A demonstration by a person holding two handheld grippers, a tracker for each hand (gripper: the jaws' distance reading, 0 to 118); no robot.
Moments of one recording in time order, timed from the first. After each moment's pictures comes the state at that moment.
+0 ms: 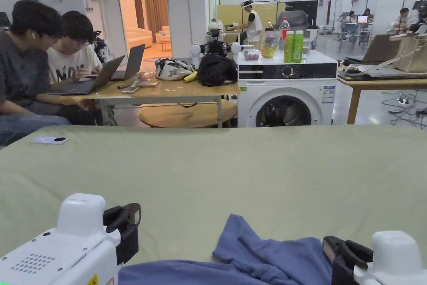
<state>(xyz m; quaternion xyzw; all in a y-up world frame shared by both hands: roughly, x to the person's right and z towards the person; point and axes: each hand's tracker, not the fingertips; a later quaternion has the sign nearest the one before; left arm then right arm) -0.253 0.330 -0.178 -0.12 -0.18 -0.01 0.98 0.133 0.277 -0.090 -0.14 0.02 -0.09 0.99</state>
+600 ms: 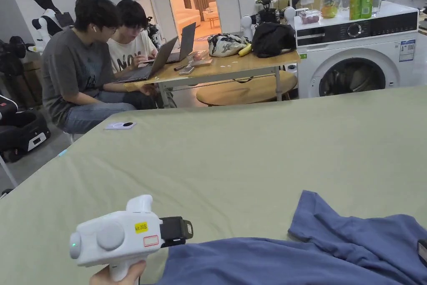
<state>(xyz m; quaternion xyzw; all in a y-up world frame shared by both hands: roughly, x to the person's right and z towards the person) -0.335 0.223 -0.338 -0.41 -0.13 0.11 0.90 0.135 0.250 -0.096 -0.19 0.03 -0.07 0.98</state>
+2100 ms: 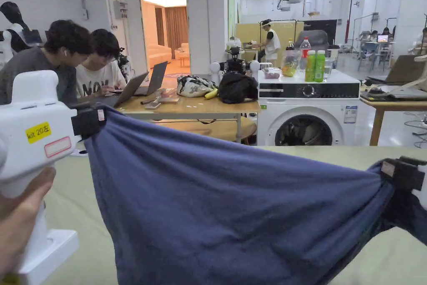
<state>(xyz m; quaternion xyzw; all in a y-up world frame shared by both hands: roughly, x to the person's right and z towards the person) -0.320 0.499 -0.243 -0.04 -0.15 0.03 0.99 0.204 0.416 -0.175 -0.10 -0.04 -0.12 0.99</state>
